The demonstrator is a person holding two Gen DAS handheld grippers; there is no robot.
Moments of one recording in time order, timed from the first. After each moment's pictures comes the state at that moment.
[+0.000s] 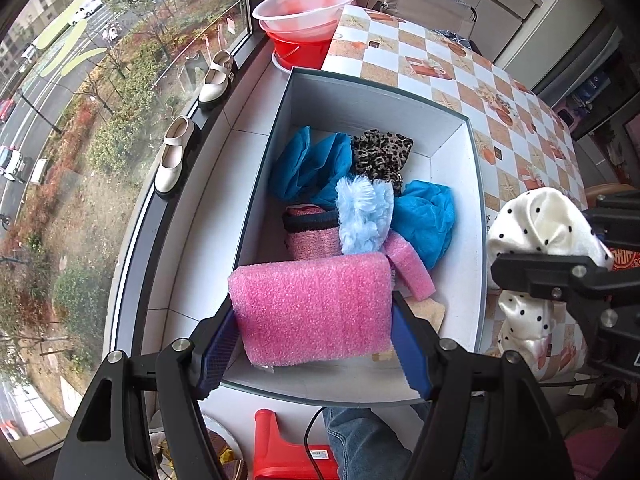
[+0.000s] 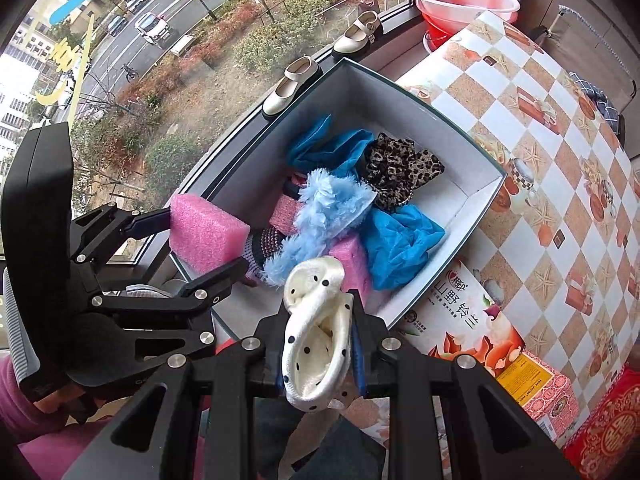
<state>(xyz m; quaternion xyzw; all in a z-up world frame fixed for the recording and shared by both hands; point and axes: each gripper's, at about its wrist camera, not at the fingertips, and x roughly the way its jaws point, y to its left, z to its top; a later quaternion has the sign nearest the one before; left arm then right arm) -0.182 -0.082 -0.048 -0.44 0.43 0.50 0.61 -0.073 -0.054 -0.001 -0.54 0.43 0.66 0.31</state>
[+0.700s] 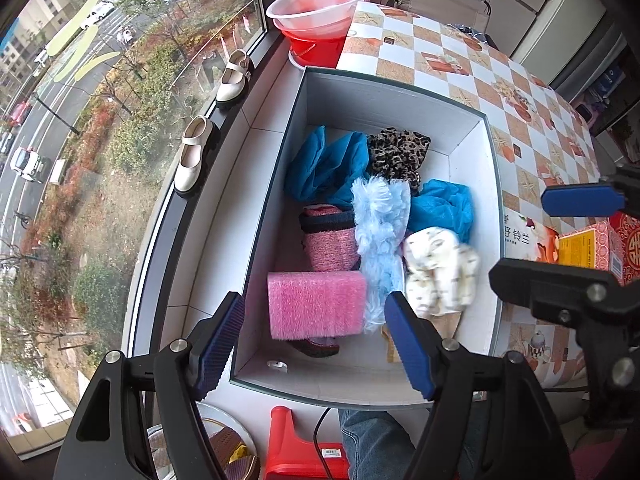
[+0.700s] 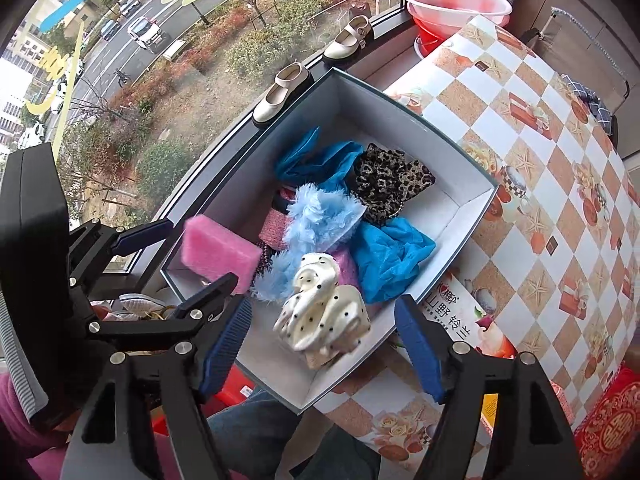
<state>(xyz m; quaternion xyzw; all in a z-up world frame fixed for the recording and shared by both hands) -0.177 -0.077 -0.049 -0.42 0.46 0.52 0.58 -0.076 -0.045 0.001 -0.54 0.41 0.66 0.33</state>
